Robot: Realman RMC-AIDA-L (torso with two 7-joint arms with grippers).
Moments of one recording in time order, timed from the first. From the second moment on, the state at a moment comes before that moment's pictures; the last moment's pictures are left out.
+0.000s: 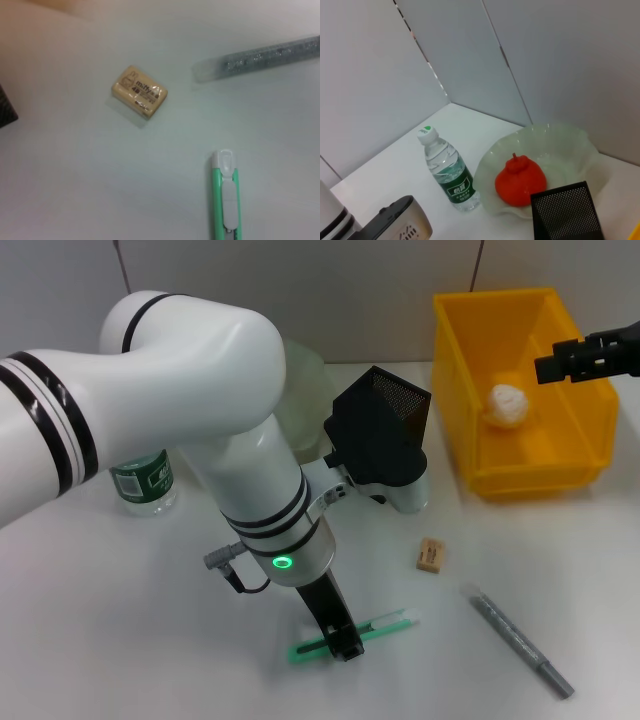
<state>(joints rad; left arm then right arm) -1.02 -2.08 1.95 0.81 2.24 1.22 -2.54 0.77 1.79 -0.64 -0.79 -2.12 -1.72 2.02</state>
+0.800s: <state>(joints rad) -1.02 -2.08 1.96 0.81 2.24 1.22 -2.53 0.76 1.79 -0.64 -0.79 -2.12 -1.72 2.02</state>
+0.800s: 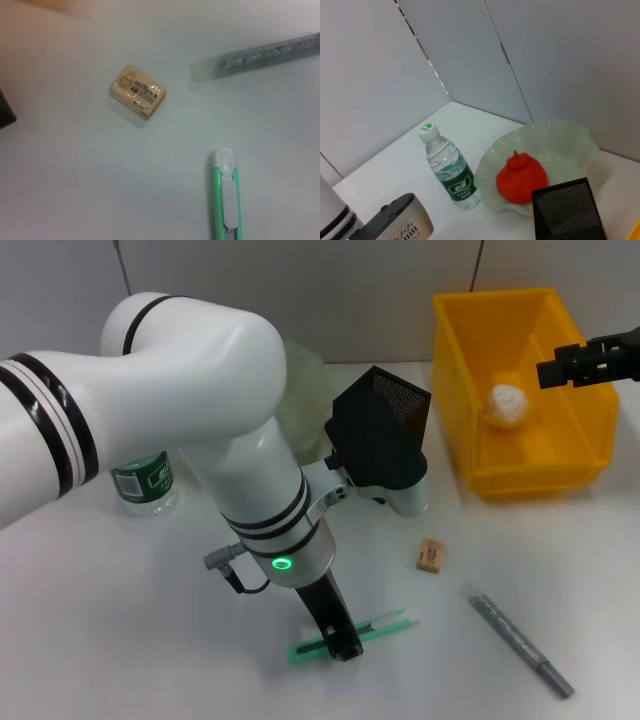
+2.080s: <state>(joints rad) -1.00 -2.08 1.88 0.85 2.26 1.22 -2.50 0.75 1.79 -0.63 -0.81 -2.11 -1.73 2.02</state>
